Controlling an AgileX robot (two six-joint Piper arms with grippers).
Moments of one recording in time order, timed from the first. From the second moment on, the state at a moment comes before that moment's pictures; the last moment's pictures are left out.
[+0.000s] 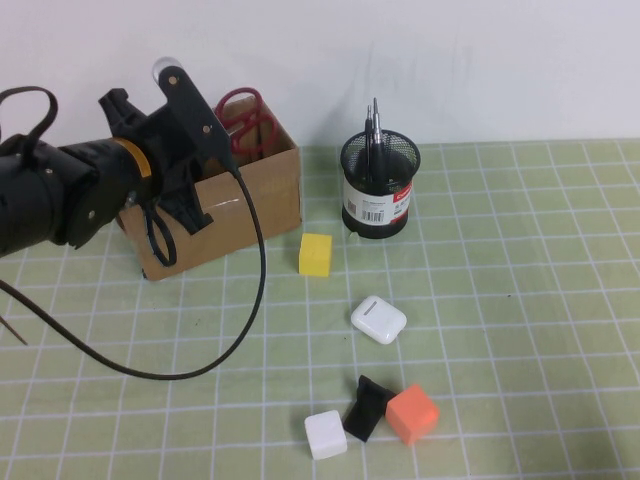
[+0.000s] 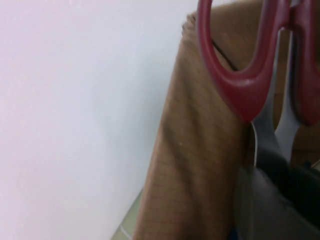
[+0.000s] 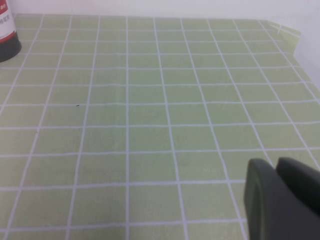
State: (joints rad) right arm 0.01 -0.01 0.03 -0.10 0.37 0.10; left arm -0.34 1.72 -1.10 0.31 -0.02 0.58
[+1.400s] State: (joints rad) right arm 0.01 -0.01 0.03 -0.10 0.37 0.10; left arm -0.35 1.12 -1.10 0.32 0.53 0.36
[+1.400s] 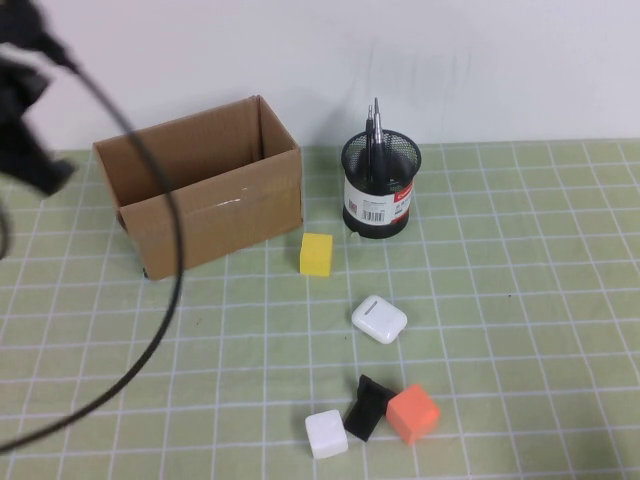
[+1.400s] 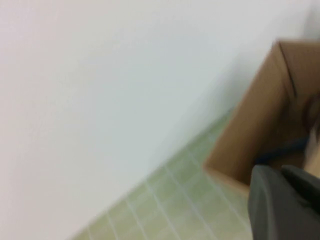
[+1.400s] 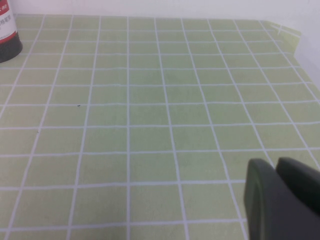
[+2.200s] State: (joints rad) right arm 0.01 -0.01 0.03 -0.10 0.37 0.10; left arm -0.35 0.61 -0.85 0.07 0.85 0.13
